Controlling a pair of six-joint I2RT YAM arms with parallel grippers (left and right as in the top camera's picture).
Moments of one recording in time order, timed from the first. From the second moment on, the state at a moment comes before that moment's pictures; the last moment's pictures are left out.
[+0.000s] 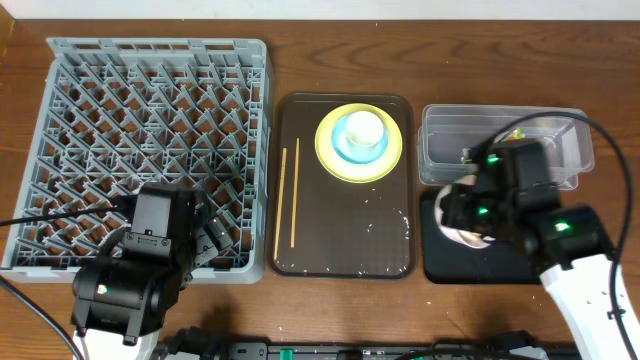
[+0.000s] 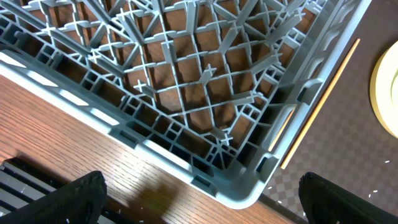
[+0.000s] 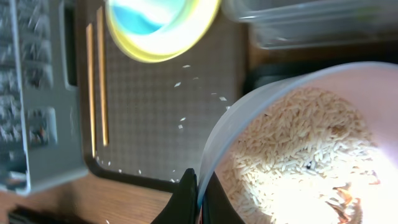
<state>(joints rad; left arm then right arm) -0.19 0.88 1.07 -1.34 -0.22 -0.70 0.21 1.10 1.01 -0.99 -0.26 0.46</state>
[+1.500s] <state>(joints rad) -0.19 0.88 1.07 -1.35 -0.22 -0.70 -0.68 1.10 0.49 -0.63 -1.33 0.07</state>
